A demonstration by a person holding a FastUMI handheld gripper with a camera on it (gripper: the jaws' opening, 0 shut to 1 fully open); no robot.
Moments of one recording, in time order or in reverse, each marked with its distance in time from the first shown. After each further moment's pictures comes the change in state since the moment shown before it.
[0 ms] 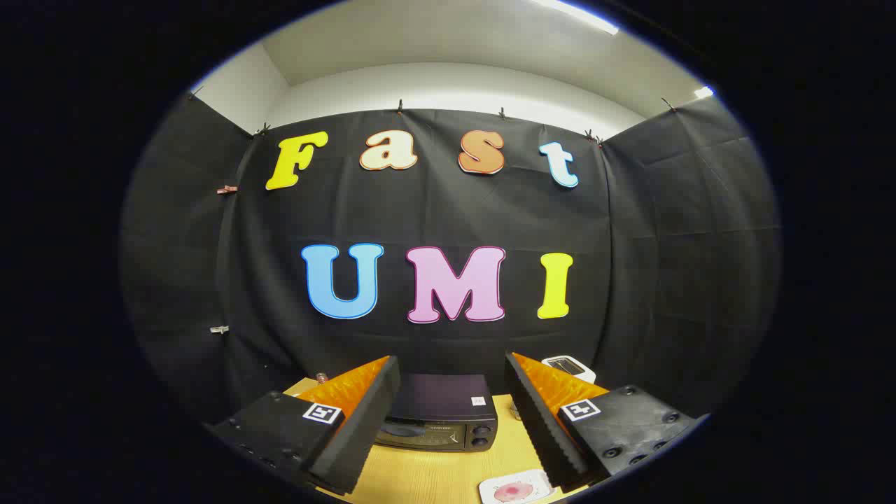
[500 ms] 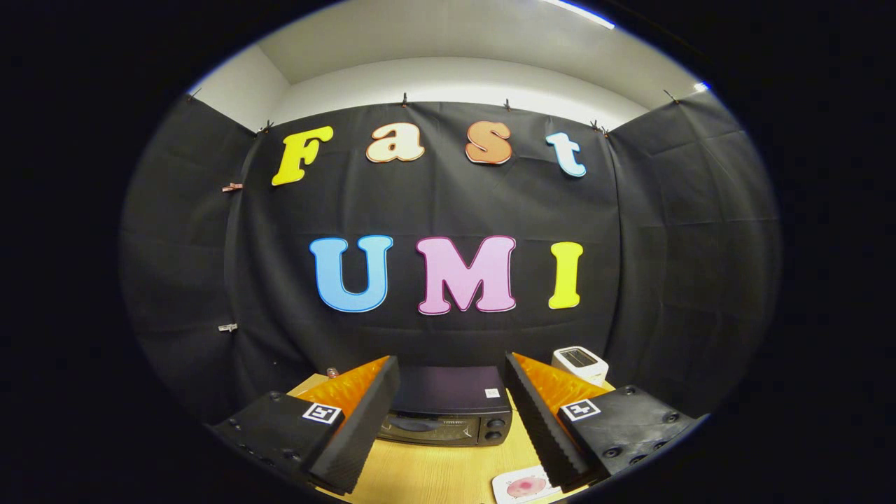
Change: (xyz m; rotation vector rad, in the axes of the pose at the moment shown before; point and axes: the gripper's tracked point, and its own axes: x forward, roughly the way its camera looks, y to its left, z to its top) arm 0.005 0.018 -0.020 0.014 0.039 0.036
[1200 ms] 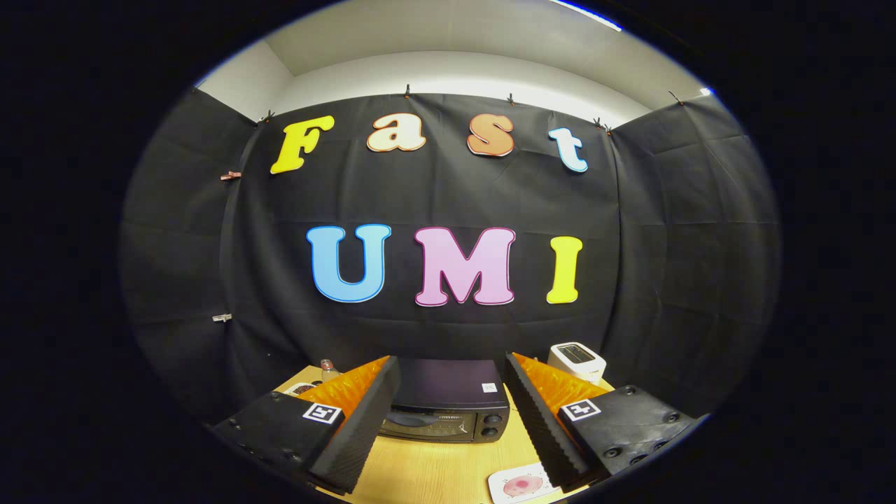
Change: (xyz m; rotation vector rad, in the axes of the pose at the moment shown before) arm 0.011 -0.004 -0.016 -0.019 0.031 -0.030
